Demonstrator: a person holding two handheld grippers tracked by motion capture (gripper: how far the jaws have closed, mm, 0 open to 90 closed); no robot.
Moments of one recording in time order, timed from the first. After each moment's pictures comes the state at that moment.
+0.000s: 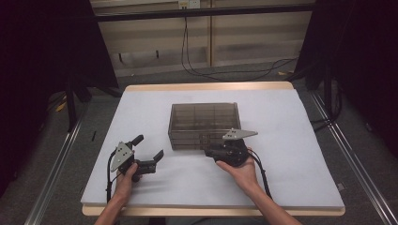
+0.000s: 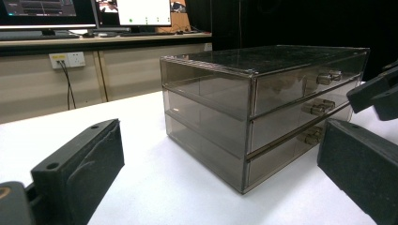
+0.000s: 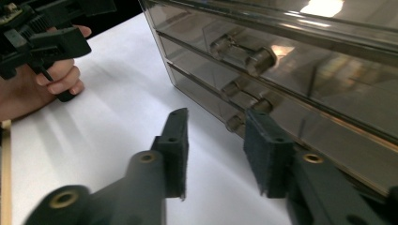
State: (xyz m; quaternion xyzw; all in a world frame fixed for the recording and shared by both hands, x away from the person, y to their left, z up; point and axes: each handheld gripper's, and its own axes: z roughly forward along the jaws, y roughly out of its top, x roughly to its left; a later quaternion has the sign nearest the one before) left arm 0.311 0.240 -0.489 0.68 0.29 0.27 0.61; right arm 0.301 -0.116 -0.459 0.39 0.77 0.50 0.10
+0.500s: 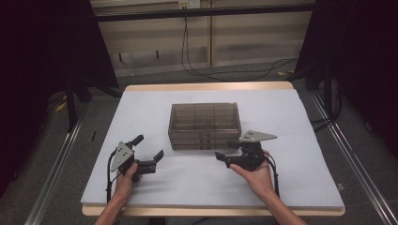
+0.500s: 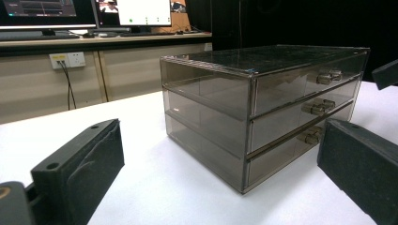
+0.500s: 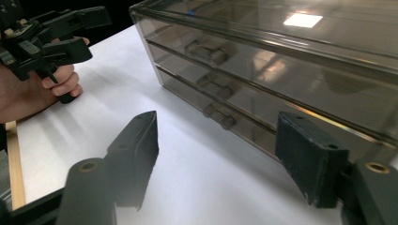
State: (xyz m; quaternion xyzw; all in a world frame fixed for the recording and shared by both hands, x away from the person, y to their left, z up) left arm 0.310 0.240 -0.489 0.68 0.29 0.27 0.61; right arm 0.281 -0.152 -0.446 0.41 0.75 0.51 0.12
